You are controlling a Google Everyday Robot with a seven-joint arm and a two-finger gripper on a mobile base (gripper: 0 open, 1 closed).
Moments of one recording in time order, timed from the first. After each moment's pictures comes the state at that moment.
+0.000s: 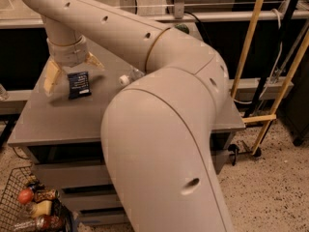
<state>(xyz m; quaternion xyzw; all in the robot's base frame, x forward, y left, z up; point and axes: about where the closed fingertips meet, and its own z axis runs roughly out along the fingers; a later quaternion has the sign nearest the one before) 0.640 0.224 0.835 -0.37 0.92 0.03 0.07</state>
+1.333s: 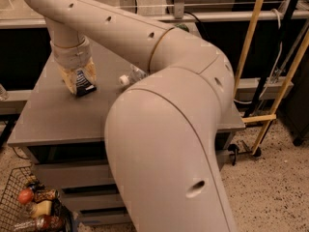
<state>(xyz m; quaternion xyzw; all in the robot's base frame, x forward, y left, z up) 0.631 0.217 0.829 -0.36 0.93 0.03 0.05</state>
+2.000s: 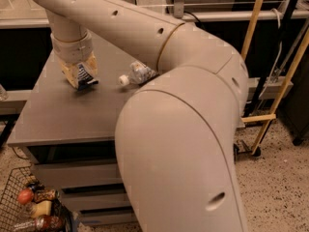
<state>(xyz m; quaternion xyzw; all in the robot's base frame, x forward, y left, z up) 0.632 0.210 0.850 -0.38 0.92 0.04 0.08</state>
